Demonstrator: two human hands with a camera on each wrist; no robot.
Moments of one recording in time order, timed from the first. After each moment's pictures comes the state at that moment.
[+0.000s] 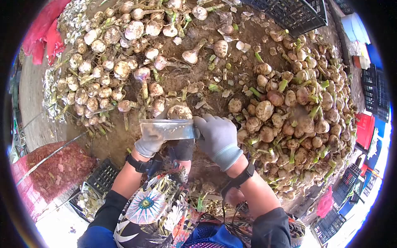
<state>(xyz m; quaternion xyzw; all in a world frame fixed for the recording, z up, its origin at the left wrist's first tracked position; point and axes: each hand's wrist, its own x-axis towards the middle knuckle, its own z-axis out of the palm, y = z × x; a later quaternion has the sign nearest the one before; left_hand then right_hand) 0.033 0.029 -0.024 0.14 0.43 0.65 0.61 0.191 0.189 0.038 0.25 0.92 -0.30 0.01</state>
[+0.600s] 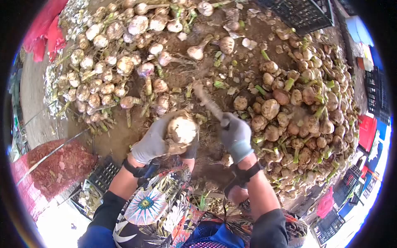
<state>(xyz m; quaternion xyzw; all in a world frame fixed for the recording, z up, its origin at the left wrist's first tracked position) 0.025 0.047 0.035 0.28 0.58 0.47 0.61 0.227 0.188 -0.014 0.50 0.77 -0.39 0.05</state>
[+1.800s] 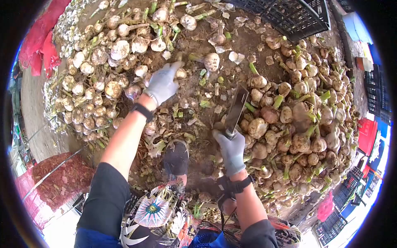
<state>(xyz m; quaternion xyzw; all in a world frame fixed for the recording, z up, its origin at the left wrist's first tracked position) -0.057 0.226 -0.068 0.54 0.80 -0.05 0.23 0.227 0.222 -0.018 0.62 0.38 -0.68 -0.11</state>
